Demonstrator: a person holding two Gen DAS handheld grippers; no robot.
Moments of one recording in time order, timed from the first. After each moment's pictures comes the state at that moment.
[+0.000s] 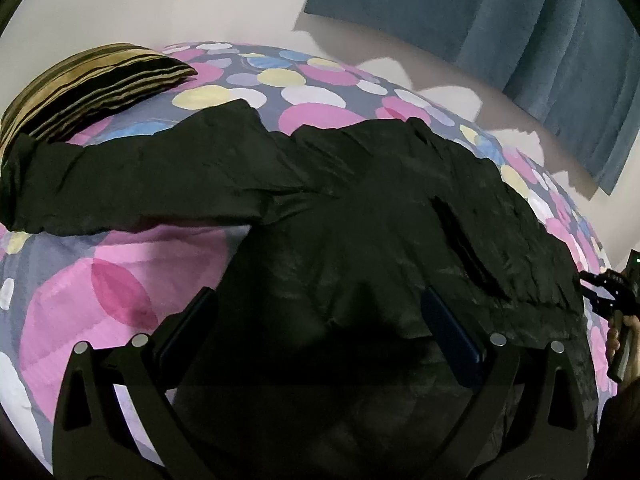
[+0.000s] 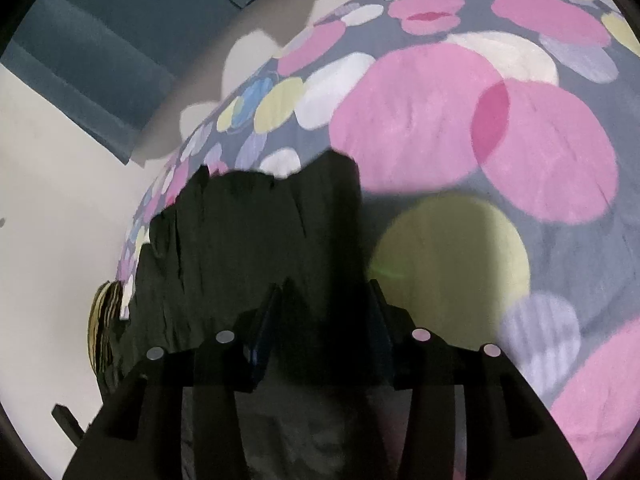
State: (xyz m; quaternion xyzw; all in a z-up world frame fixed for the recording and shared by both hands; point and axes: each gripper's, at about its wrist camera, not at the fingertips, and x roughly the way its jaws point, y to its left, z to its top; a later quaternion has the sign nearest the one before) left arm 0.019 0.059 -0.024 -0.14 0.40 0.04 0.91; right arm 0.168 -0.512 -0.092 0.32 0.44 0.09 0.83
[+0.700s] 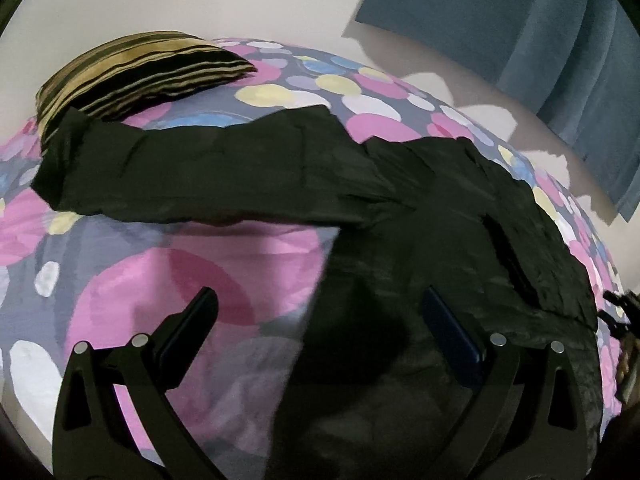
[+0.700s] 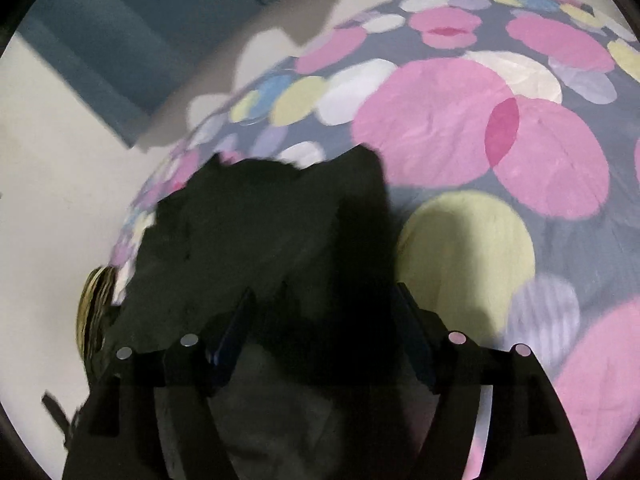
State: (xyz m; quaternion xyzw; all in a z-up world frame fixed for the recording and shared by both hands) left arm -0.011 0.118 -0.020 -0.16 0.39 0.09 0.90; right arm 0.128 -0.491 -0.074 0.28 0.44 0.10 0.85
